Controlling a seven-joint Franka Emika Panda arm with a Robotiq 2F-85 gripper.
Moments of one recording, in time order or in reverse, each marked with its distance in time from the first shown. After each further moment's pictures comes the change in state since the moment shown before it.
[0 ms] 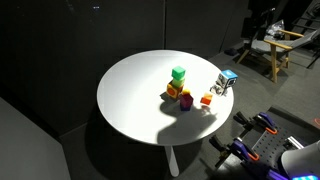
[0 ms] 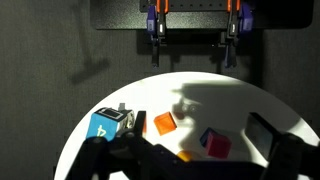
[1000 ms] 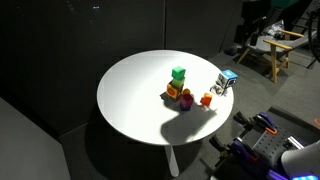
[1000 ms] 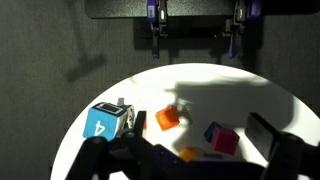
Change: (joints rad) arm 0.001 0.075 -0.039 -0.015 0.000 0.103 -0.012
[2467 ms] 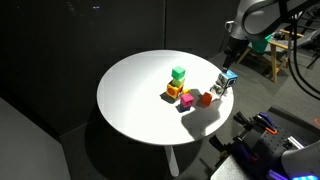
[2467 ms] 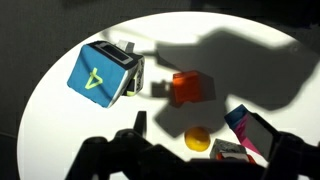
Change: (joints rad) arm -0.026 0.214 -0.102 -0.203 -0.041 0.655 -0.326
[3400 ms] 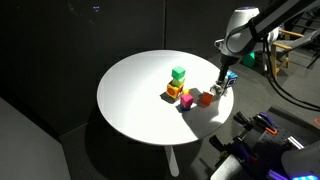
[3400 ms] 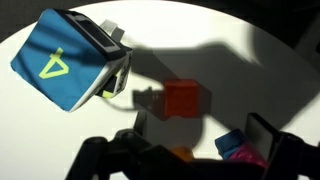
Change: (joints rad) arm -0.024 0.242 0.019 0.039 0.108 0.152 -0.281
